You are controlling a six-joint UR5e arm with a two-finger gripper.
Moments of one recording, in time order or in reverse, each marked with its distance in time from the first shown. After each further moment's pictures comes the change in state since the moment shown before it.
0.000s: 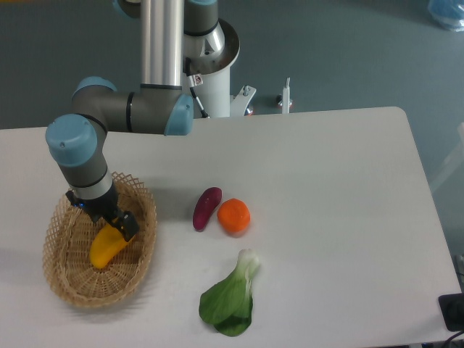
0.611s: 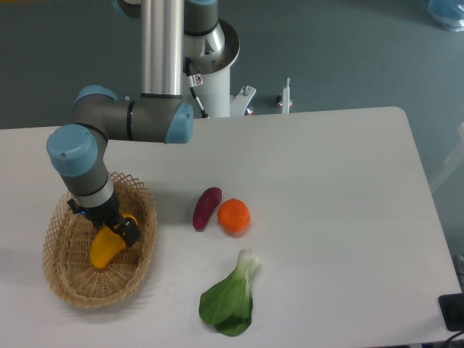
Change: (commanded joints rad) arm 0.002 -0.025 0.012 0.002 0.011 0.002
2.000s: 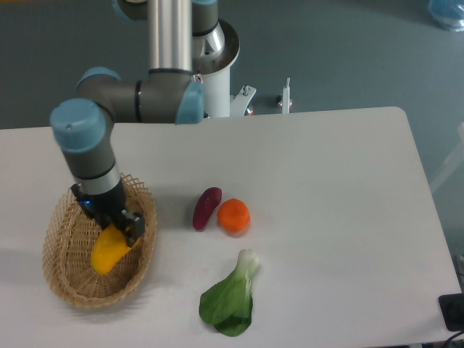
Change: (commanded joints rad) arm 0.175 0.161 0.064 -0.021 -0.009 0.101
